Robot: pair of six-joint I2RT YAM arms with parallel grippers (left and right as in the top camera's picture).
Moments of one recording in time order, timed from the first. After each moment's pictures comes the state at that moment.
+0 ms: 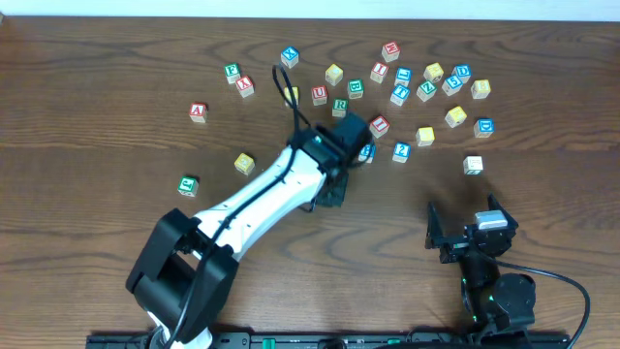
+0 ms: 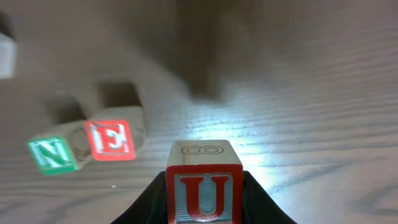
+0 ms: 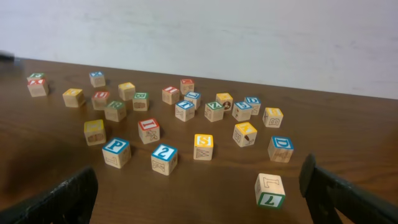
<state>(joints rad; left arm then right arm) -0.73 1.85 1.37 -0.99 -0.11 -0.53 0.15 0.01 0.02 -0.09 0.02 -0.04</state>
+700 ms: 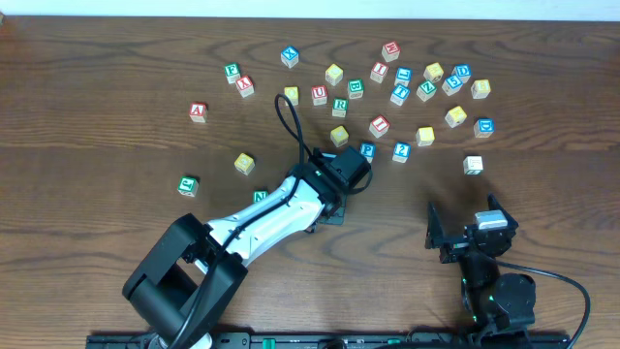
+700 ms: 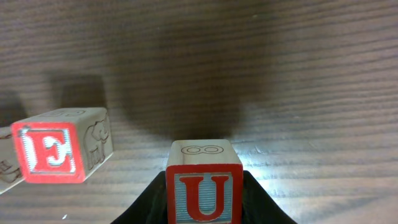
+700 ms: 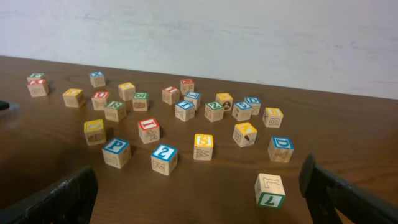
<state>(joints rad) -0.78 1.81 1.14 -0.71 -0.15 -0.62 0.15 0.01 0.02 -0.09 0.02 -0.04</state>
